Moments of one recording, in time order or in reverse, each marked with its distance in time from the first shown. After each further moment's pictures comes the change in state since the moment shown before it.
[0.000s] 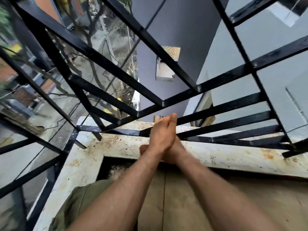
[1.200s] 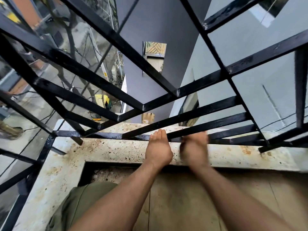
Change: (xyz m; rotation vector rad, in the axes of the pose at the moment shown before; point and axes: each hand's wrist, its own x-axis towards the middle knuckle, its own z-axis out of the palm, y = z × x) left_hand -0.011 -0.017 0.058 0.485 -0.359 0.079; right_hand -0.063 0.096 0.017 0.156 0.117 0.623
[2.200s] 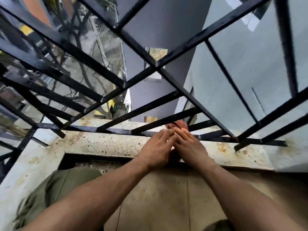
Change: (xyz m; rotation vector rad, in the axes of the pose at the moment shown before) left_hand -0.018 0.100 0.039 0.120 0.332 0.578; right_hand 0.004 0.120 -0.055 -0.413 -0.142 -0.823
